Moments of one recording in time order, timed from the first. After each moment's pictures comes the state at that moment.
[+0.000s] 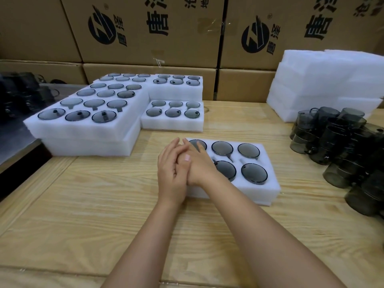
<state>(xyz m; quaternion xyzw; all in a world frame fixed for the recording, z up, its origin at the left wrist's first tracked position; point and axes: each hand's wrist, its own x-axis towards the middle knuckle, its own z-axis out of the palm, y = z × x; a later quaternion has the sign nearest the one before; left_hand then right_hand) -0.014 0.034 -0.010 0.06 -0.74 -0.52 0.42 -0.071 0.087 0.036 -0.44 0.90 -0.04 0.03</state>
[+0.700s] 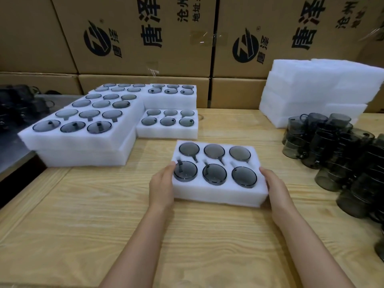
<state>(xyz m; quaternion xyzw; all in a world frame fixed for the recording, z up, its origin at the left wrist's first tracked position) -0.011 0.026 -0.008 0.22 -0.62 -0.70 0.28 -0.078 0.247 0.007 0.06 0.69 -0.72 0.09</state>
